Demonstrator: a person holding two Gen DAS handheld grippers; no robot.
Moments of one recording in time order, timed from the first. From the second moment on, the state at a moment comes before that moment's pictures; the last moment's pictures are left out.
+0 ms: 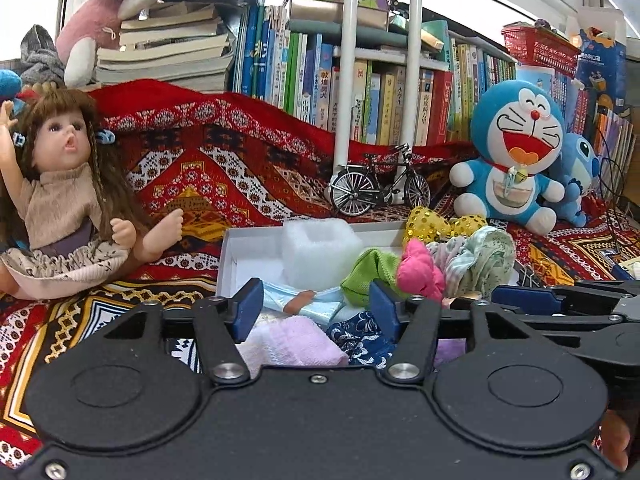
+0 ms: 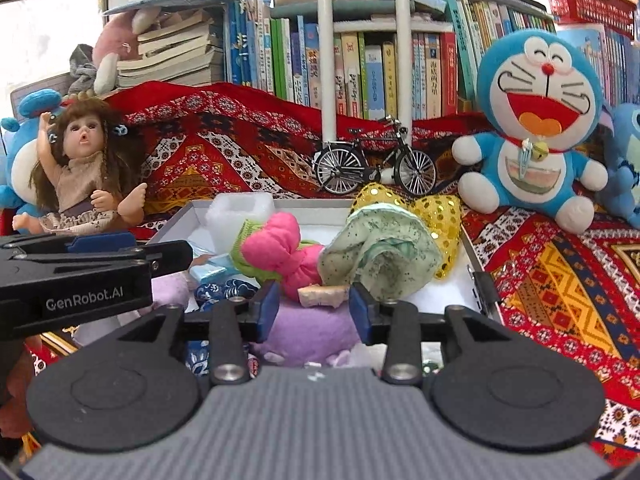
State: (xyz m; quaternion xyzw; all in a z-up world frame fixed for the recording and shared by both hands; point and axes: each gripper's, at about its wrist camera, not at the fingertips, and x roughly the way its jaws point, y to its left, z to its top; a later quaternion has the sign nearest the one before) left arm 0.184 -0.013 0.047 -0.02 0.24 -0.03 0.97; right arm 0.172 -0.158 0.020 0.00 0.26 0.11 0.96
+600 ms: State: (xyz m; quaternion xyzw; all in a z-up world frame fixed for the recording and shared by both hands) left arm 0.131 -0.014 0.066 -0.02 0.23 -0.05 0.97; right arm 0.122 -0.181 0.032 0.01 0.23 0.07 0.97
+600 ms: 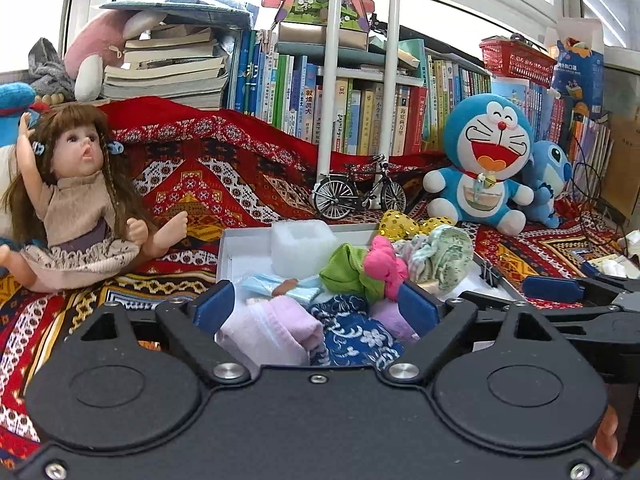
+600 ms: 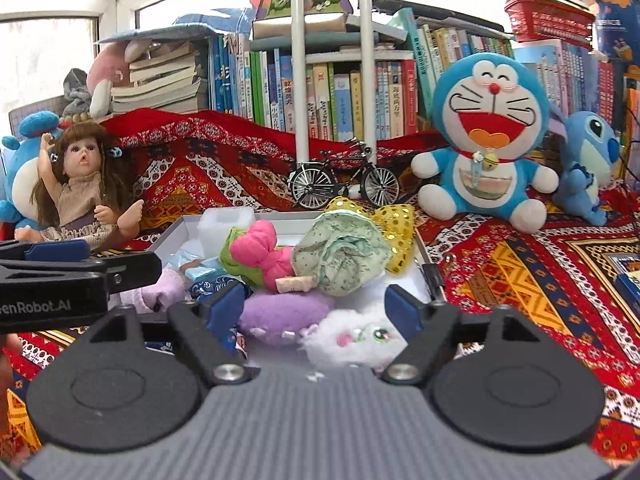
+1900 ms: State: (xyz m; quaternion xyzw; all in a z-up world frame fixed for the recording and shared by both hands) left arm 0.108 -0.026 -0.012 -0.01 0.33 0.00 0.94; right arm 0.105 -0.184 -0.036 -0.02 0.31 0.01 0.95
